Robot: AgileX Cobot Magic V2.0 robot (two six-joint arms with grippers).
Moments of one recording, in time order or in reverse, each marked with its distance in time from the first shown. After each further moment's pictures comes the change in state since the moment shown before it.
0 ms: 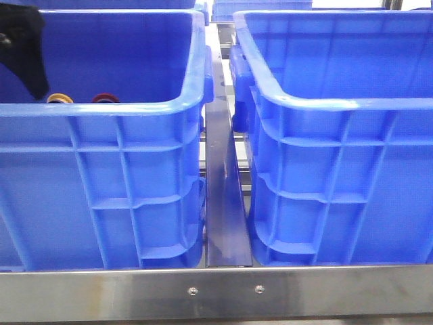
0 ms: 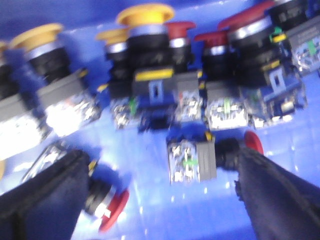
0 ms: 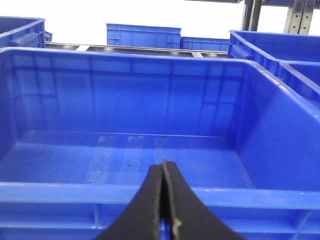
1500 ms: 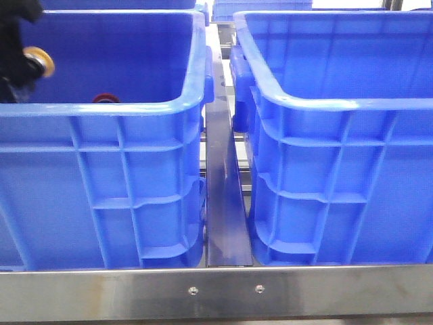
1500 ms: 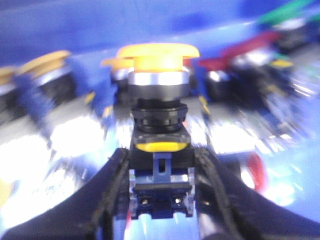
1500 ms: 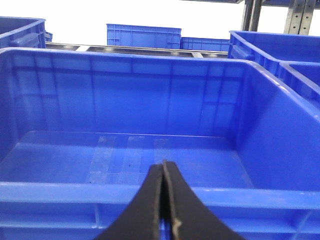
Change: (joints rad) left arm 0.000 -0.105 0.068 0.000 -0.067 0.000; right arm 0.000 0.000 0.000 0.000 0.000 0.000
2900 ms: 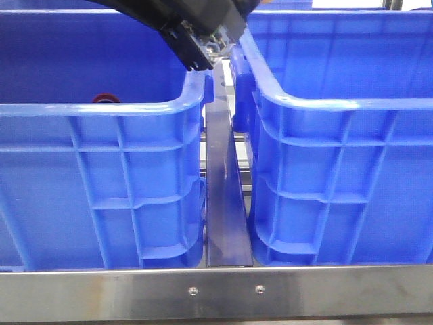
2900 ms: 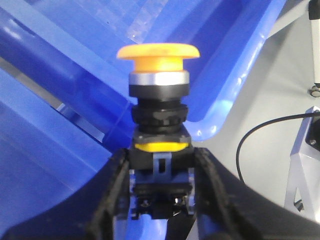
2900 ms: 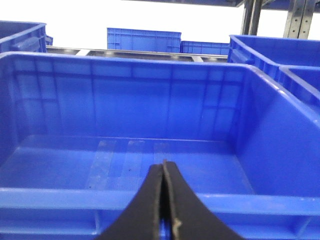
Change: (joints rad) left arm -0.539 -0.204 0.148 -0.496 -0.127 0.473; right arm 0.000 0.000 0.000 0.000 -0.015 0.000
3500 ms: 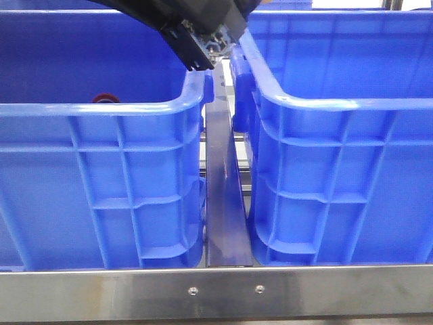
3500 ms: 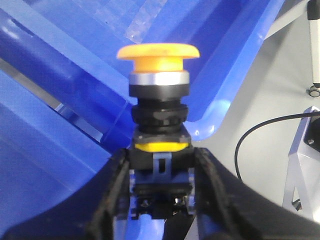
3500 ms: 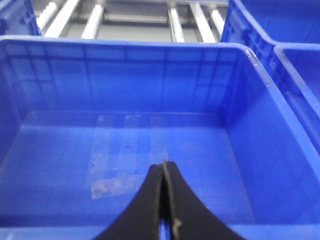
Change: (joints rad) left arm 0.000 0.000 0.000 -0.004 0.003 0.000; right arm 0.002 0.280 -0.513 0.002 0.535 0.000
